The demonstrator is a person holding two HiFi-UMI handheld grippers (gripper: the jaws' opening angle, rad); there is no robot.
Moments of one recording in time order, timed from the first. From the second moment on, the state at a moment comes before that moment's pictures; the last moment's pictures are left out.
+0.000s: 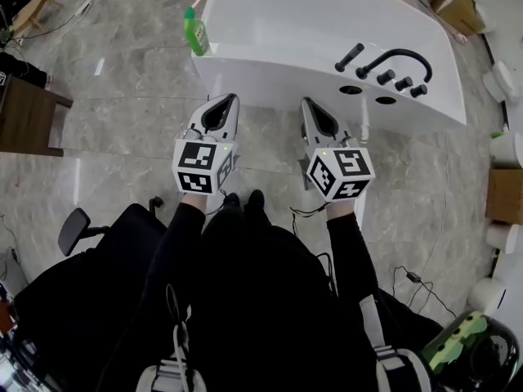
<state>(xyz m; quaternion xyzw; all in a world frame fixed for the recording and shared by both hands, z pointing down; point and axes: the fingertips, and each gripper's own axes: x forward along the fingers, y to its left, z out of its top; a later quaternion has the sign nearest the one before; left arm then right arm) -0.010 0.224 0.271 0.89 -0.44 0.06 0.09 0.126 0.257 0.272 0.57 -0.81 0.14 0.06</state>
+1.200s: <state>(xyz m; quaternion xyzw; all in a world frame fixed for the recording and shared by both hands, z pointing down) -0.040 0.100 0.269 0.87 -0.48 0.05 0.08 0.110 0.147 0.274 0.55 -0.82 0.13 0.08</state>
